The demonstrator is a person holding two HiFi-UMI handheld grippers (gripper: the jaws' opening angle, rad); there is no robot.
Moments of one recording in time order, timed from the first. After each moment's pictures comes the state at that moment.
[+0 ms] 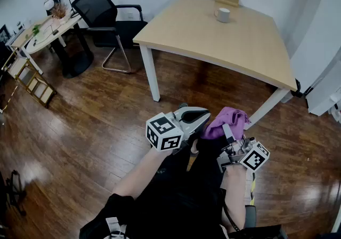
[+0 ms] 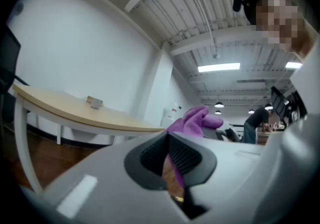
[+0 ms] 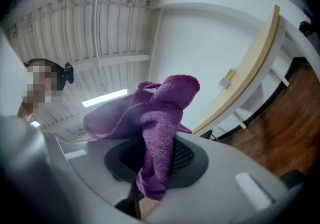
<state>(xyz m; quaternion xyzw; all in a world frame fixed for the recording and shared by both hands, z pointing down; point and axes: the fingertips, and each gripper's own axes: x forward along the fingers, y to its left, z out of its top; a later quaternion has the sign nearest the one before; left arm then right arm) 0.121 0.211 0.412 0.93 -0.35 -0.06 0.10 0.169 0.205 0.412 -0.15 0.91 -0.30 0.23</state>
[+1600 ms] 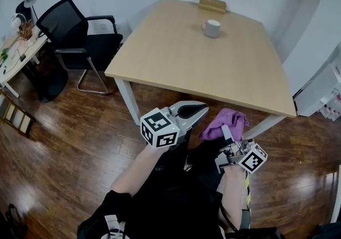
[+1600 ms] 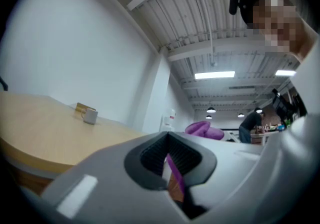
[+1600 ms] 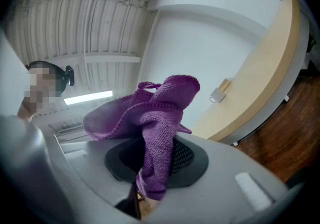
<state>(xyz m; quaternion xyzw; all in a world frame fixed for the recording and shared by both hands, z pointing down) 0.050 0.001 0.373 0.95 -0.29 -0.10 0.07 0.116 0.005 0.403 -0.23 0.91 -0.27 0.24</state>
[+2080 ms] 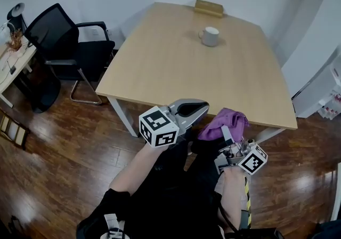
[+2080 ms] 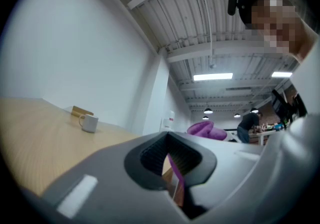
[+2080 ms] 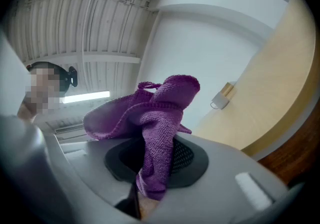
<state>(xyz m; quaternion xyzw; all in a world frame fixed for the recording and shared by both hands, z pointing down) 0.028 -0.077 0.357 0.96 -0.26 -0.11 0.06 0.093 -0.065 0.388 -0.24 0.91 -0.25 0.24</state>
